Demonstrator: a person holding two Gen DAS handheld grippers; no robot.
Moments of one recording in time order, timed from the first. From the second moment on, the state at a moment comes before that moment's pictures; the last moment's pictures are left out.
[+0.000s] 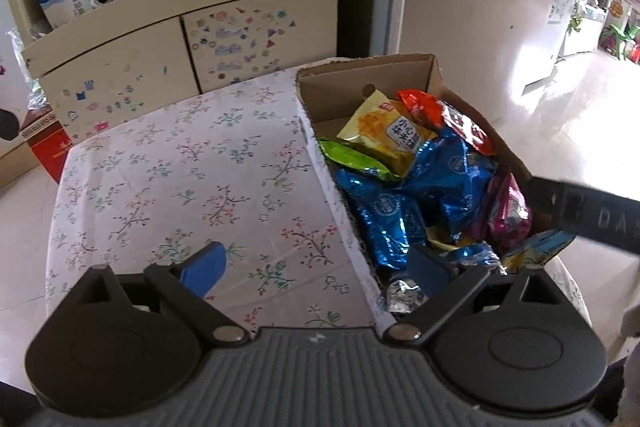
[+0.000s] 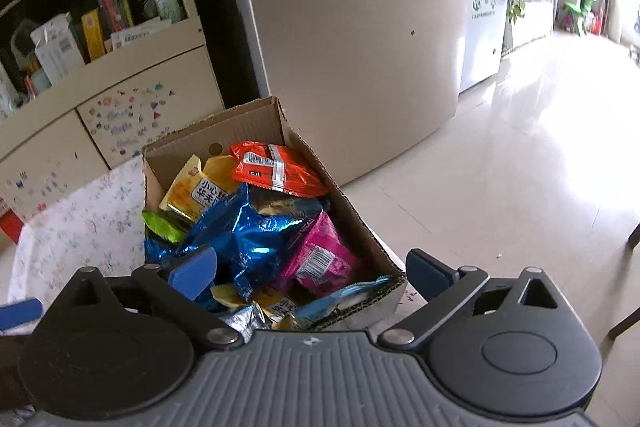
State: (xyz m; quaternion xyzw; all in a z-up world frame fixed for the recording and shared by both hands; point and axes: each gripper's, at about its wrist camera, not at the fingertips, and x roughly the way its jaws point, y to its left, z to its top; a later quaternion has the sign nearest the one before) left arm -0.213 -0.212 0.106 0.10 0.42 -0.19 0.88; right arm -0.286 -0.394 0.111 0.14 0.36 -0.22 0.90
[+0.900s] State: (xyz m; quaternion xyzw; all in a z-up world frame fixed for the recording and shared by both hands) left arm -0.197 -0.226 0.105 0.13 0.42 -0.16 0.88; right arm -0.275 -0.391 0.102 0.13 0.41 -0.22 0.88
